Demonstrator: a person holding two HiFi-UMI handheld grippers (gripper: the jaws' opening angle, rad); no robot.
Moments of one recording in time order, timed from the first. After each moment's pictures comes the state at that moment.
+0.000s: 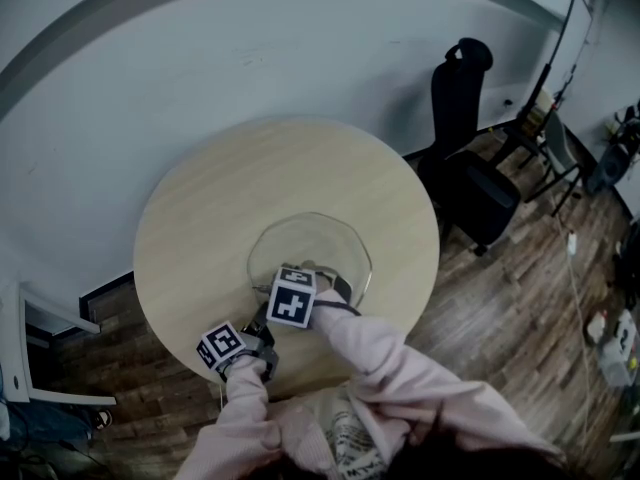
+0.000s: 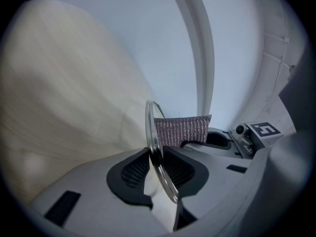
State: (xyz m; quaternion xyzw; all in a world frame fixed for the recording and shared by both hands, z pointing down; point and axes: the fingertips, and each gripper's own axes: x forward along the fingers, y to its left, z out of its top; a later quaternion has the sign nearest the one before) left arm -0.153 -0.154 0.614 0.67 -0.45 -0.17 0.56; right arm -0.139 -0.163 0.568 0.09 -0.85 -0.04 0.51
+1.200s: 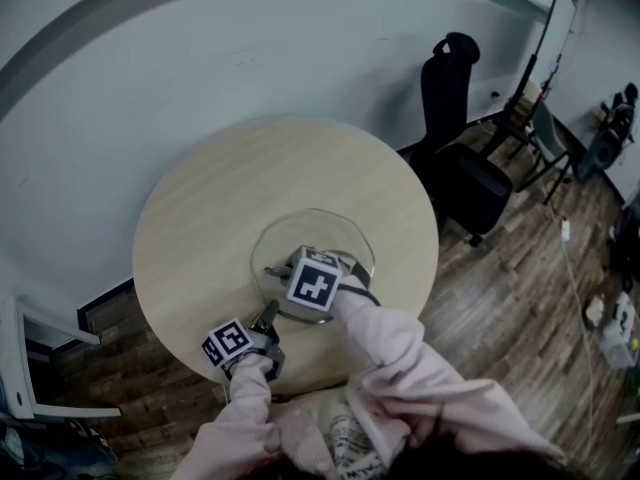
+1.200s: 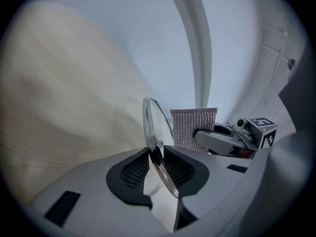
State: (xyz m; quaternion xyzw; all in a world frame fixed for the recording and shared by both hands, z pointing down) left arm -0.148 -0.153 0.615 0.70 -0.44 -0.14 0.55; right arm -0.120 -0.185 0.539 0.15 -0.87 0.00 0.48
